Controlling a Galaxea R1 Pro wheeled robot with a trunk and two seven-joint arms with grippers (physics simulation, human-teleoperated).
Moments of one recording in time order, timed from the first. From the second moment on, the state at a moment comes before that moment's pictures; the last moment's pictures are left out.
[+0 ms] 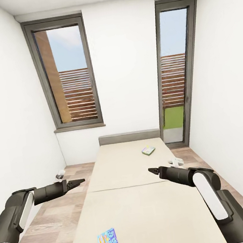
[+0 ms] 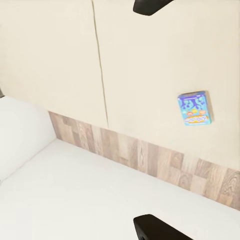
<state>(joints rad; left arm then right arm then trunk) -0.60 0.35 0.13 -1.01 0.21 0.93 -1.17 -0.41 -0.03 0.03 -1.52 -0.65 0.96 -0.01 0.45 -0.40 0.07</state>
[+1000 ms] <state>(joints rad) -0.60 0.33 0.11 -1.03 0.21 0.94 -1.19 -0.41 0.01 0.05 -1.53 -0.67 0.93 -0.02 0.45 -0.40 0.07</state>
